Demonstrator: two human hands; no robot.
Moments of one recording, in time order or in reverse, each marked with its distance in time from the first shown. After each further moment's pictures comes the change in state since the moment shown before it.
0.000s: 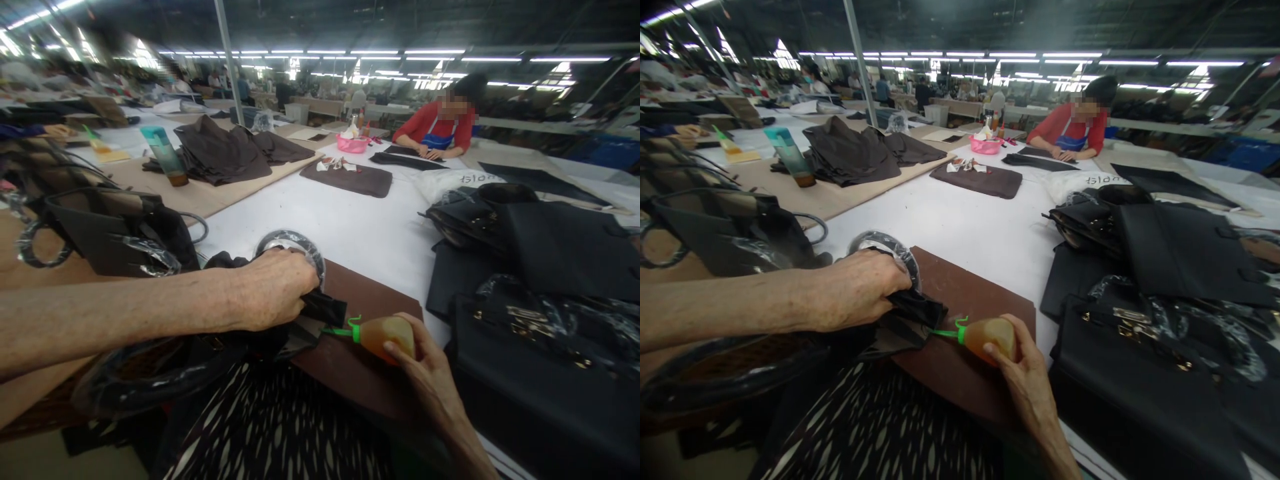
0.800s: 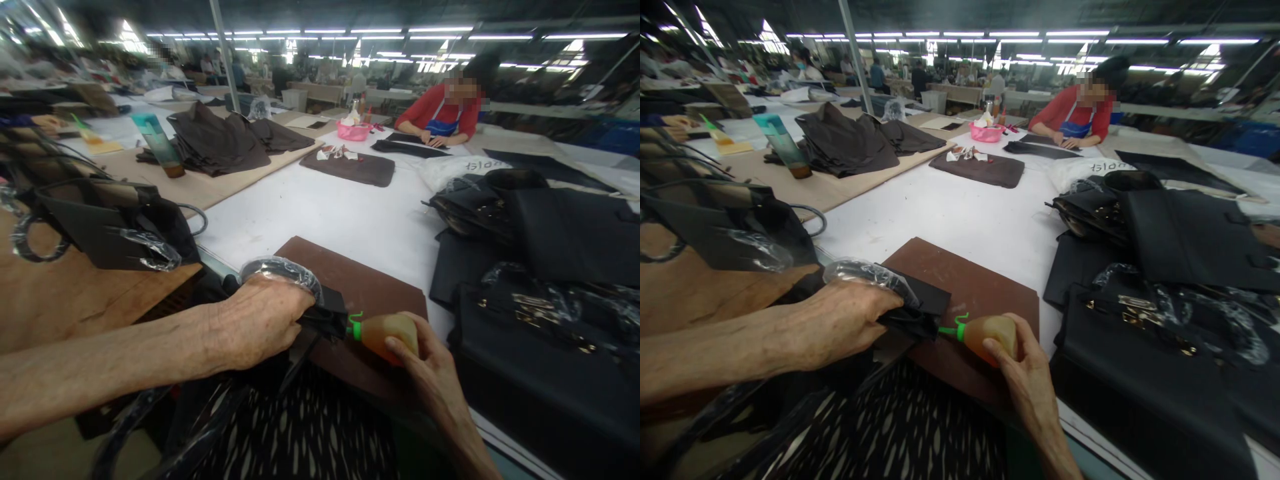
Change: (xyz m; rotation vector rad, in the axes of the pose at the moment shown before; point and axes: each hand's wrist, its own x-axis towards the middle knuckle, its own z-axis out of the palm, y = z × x) left_hand -0.028 0.012 0.034 -0.207 0.067 -0.071; right_hand -0.016 -0.004 0.007 0.003 0.053 0.104
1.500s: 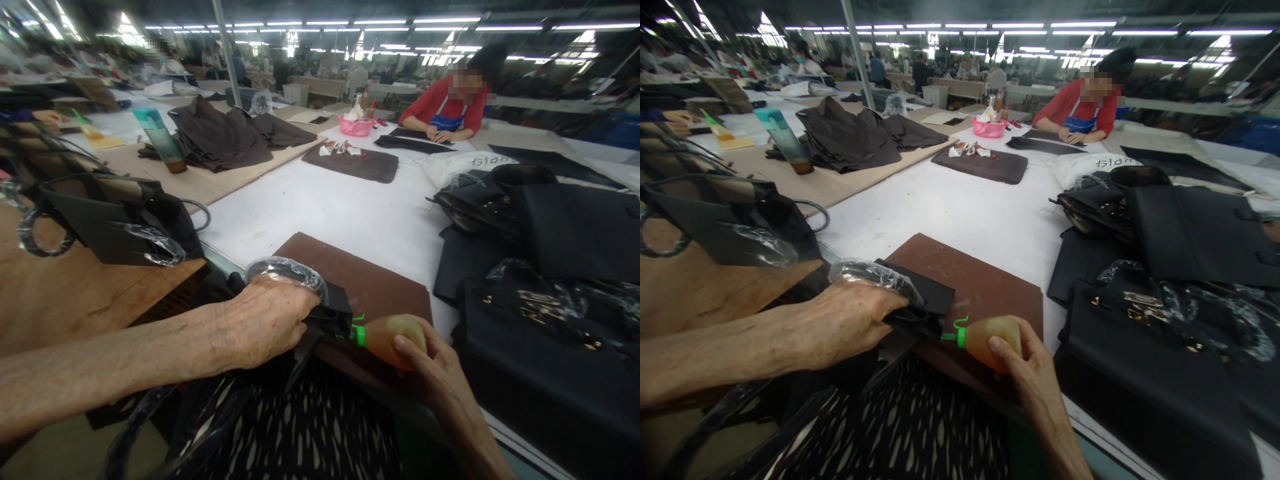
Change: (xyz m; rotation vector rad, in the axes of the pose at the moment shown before) left_hand -0.002 0.003 0.002 -0.002 -0.042 -0.021; right_hand -0.013 -0.025 0.003 0.136 -0.091 0.151
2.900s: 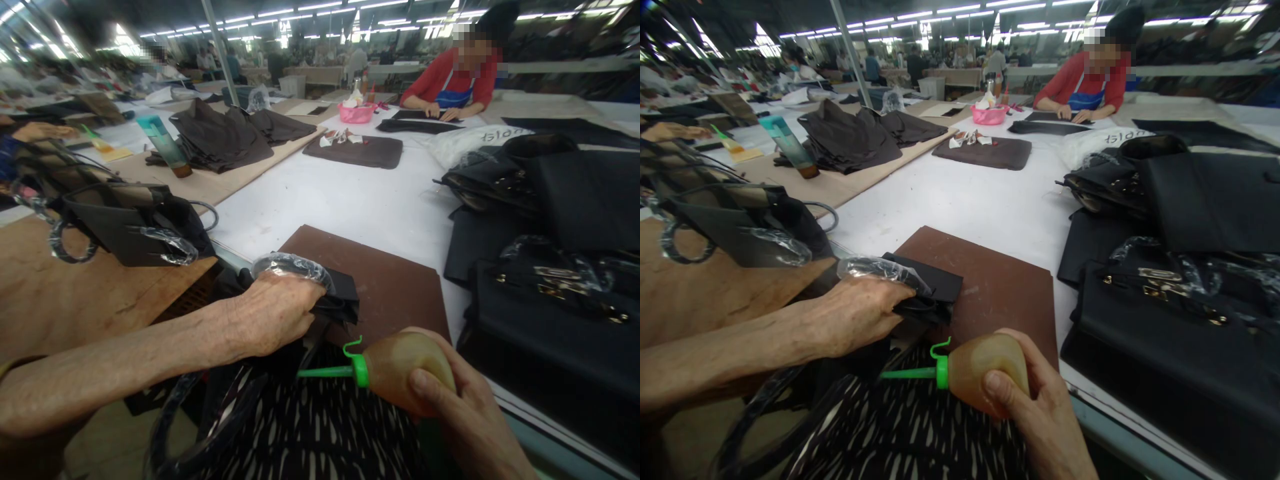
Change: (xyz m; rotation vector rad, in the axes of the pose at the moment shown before) left_hand -0.005 0.004 0.005 0.076 -0.002 -0.032; right_hand -0.054 -0.009 0.009 0.083 -0.013 0.073
